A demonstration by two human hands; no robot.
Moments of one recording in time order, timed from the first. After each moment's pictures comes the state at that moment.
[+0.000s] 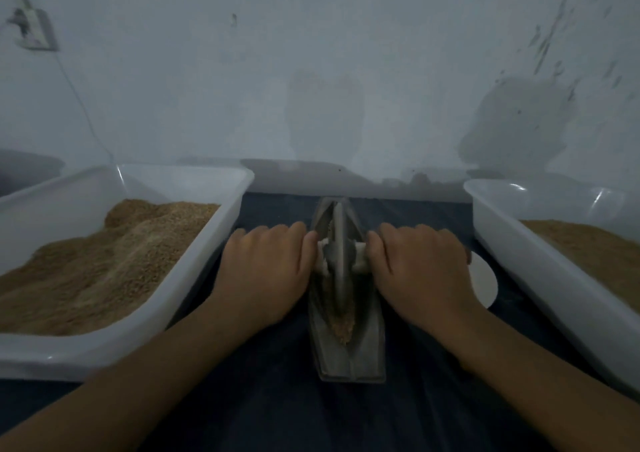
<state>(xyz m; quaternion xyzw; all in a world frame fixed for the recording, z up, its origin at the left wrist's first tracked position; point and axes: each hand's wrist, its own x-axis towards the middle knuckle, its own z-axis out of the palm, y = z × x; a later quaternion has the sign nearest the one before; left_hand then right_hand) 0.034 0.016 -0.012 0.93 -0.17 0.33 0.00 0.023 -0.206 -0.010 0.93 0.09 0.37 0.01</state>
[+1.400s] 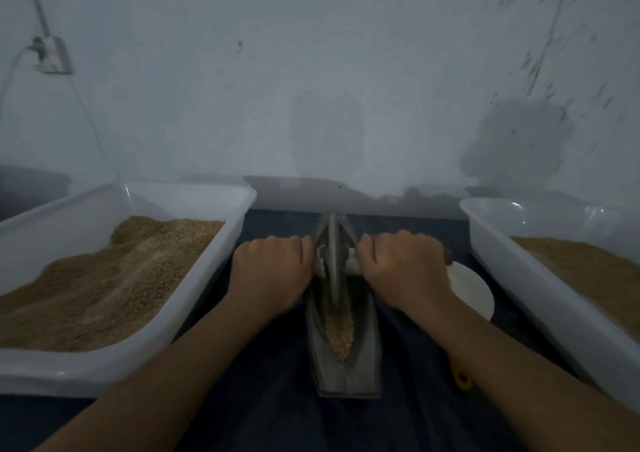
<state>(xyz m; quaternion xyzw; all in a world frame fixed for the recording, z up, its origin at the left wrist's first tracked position) 0.061 0.009 -0.008 0.94 -0.17 0.28 -0.08 0.051 -0.201 0.003 0.94 0.13 0.31 0.12</state>
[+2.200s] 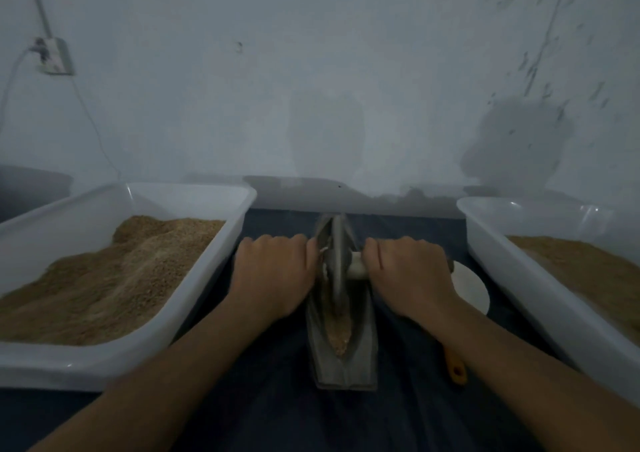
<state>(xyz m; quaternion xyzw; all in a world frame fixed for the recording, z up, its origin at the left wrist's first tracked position) 0.049 0.005 -0.004 0.94 -0.16 0.29 -0.08 0.040 -0.211 -0.004 0.92 0.17 0.34 0.12</state>
